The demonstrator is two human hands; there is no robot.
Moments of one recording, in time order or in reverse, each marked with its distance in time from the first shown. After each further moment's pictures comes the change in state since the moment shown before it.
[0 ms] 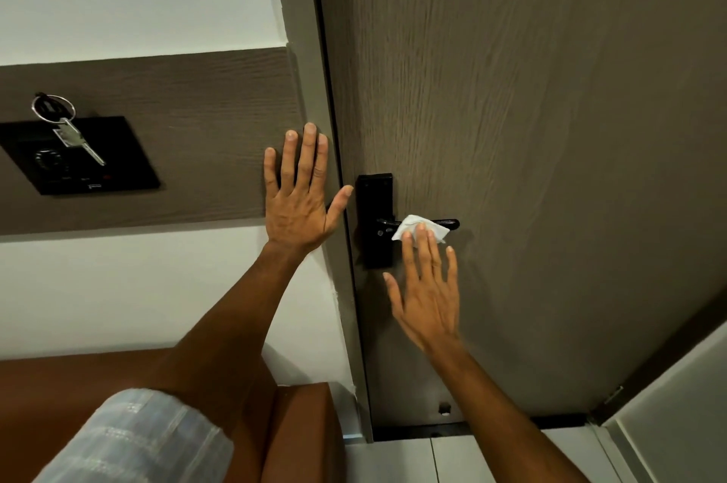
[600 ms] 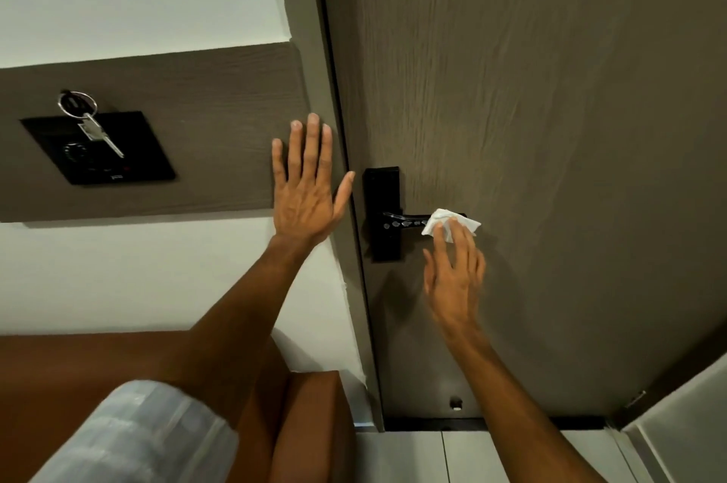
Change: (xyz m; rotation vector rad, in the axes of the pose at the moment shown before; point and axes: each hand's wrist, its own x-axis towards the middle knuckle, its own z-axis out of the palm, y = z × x) left_hand 0.004 0.008 -0.012 0.078 -0.080 -0.025; right_hand 0.007 0.020 -0.011 0.175 0.271 0.067
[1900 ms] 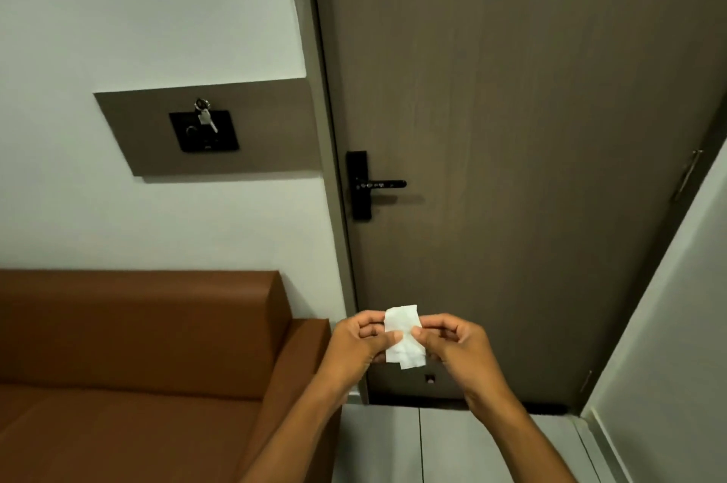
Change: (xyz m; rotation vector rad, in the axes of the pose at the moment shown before) left_hand -0.259 0.209 -0.307 -1.510 -0.726 -0.976; right_hand -0.201 0.033 -0.324 1.107 -0.653 0.677
